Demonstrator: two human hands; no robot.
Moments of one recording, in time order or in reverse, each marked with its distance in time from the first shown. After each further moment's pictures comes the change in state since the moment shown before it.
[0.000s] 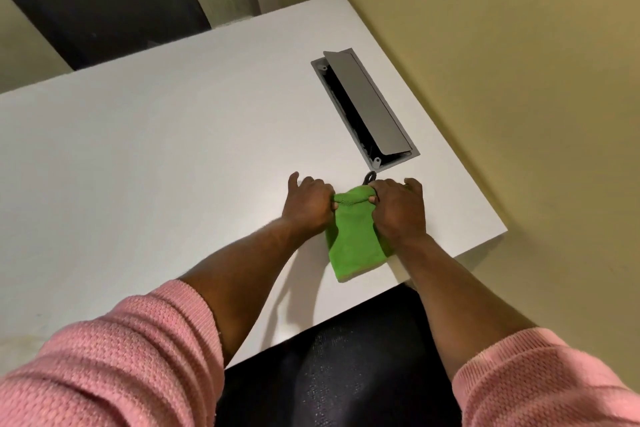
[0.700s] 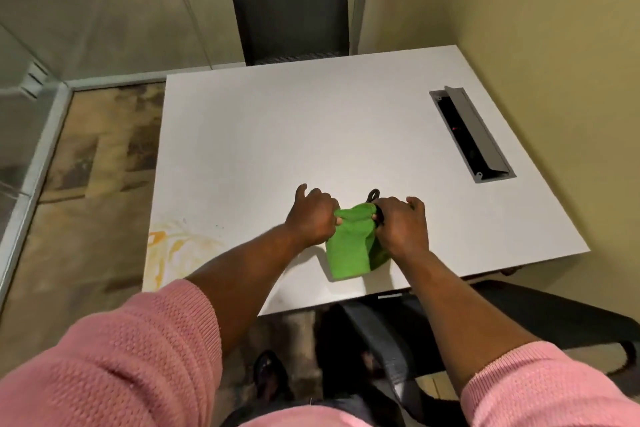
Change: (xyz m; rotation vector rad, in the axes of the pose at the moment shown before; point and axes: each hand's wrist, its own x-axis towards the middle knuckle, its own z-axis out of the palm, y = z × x) left_hand -0.286 -0.198 -0.093 0.016 0.057 -0.104; right_hand -0.163 -0.301 -0.003 -0.027 -0.110 -0.190
